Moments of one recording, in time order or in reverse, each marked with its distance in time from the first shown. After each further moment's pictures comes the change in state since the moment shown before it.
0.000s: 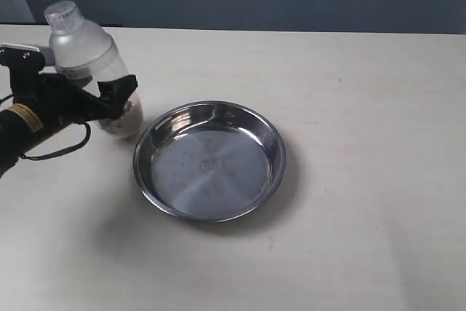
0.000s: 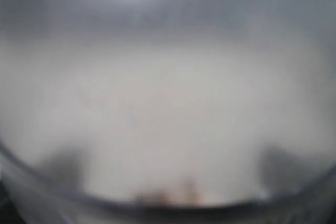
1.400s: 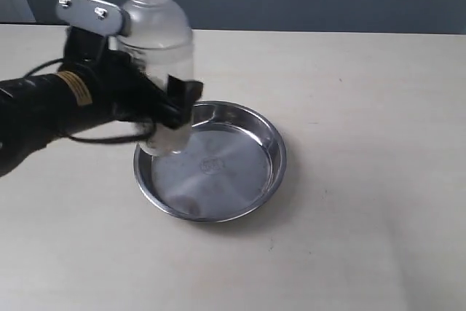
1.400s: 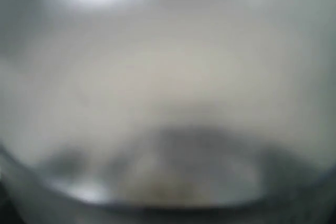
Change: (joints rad) left arm -0.519 -0.509 -0.085 -0.422 0.864 0.251; right arm 0.000 0.000 0.000 0.000 0.000 0.000
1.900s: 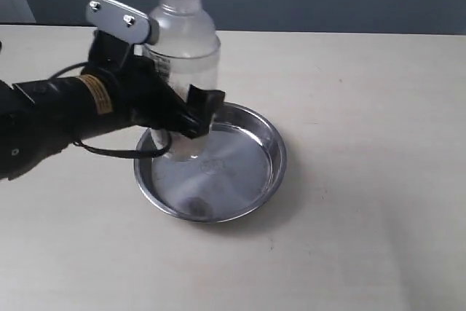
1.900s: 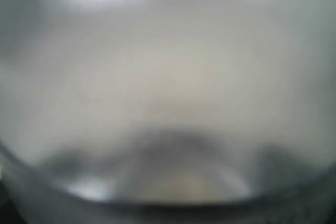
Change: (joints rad) left arm -0.026 0.033 -0.027 0.098 -0.018 -0.079; right arm 0.000 0.000 0.000 0.000 0.000 0.000
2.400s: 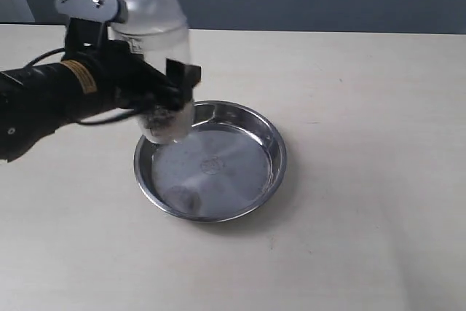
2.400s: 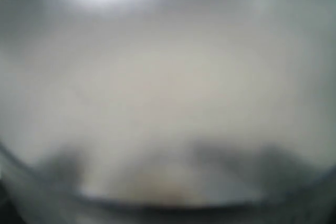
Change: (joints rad) left arm 0.034 0.014 -0.015 -0.026 0.001 -0.028; right arm 0.000 0.000 0.000 0.000 0.000 0.000
